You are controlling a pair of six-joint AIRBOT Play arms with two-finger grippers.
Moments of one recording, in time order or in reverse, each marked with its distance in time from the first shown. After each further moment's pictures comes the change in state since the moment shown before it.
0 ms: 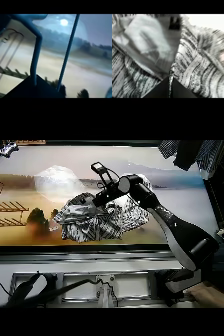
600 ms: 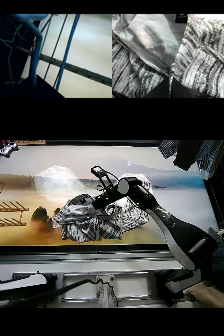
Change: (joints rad) left arm 0.238 -0.451 0.079 0.320 0.267 0.083; right arm 0.013 -0.012 -0.043 0.051 0.010 0.003
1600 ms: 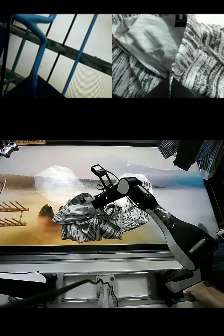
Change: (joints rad) left arm 0.094 -0.255 -0.003 -0.017 0.048 -0.023; right arm 0.000 -0.001 0.000 0.004 -0.017 0.000
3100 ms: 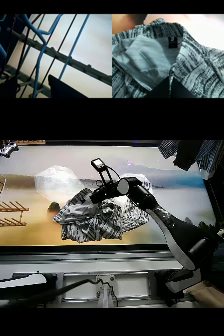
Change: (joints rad) left arm -0.022 0.179 0.000 -0.072 -0.077 -0.028; right arm 0.000 0.000 0.000 0.001 -0.148 -0.030
